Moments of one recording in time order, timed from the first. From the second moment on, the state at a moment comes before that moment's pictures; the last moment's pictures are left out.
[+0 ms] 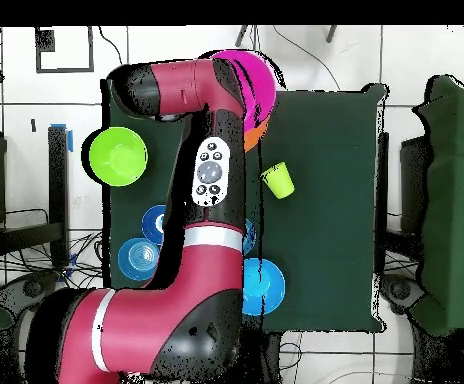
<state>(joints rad) 0.05 -0.13 -0.19 0.60 -0.02 0.80 1.93</state>
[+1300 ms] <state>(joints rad) 0.05 -0.10 -0.18 0.63 -0.02 0.79 1.93</state>
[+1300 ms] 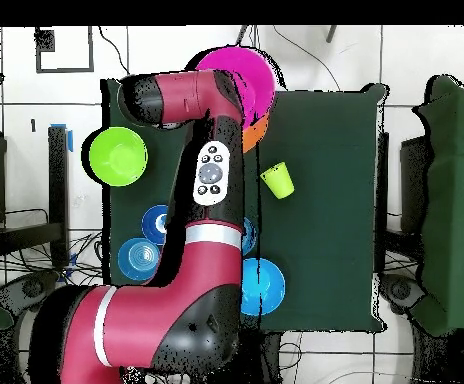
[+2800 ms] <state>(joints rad) 0.00 -0.18 -0.11 0.74 0.01 0.79 1.93</state>
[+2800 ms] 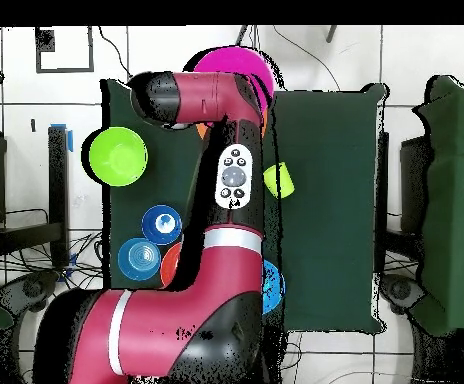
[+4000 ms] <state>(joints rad) 0.00 -0.23 -0.07 0.79 0.01 0.79 1.93</state>
